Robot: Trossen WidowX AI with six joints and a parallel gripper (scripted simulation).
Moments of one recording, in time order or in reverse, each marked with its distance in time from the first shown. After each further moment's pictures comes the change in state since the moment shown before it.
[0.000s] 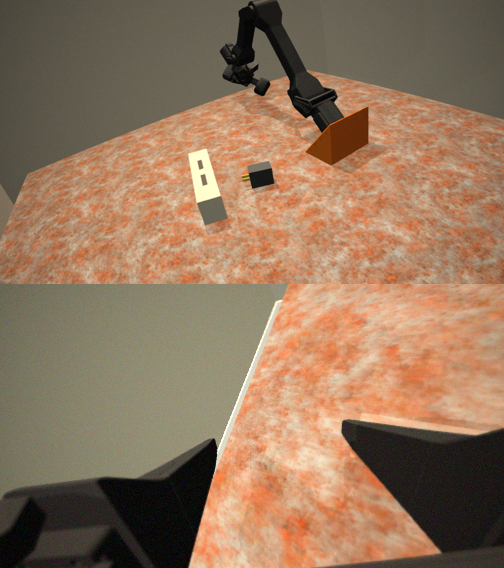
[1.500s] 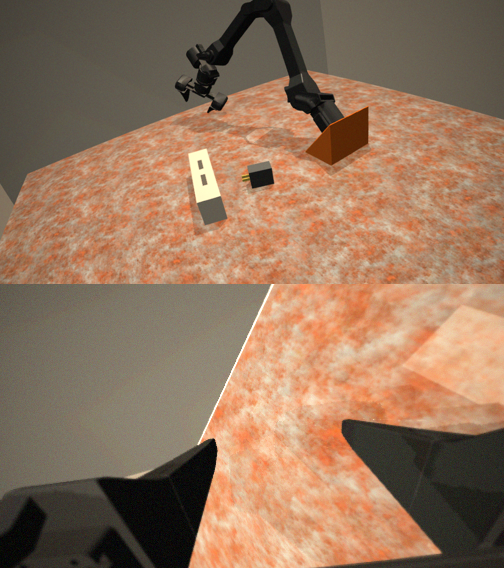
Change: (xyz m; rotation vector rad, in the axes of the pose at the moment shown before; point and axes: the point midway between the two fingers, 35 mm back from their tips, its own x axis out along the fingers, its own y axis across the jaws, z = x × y) arm -0.125 0.086 -0.163 -0.091 0.569 0.280
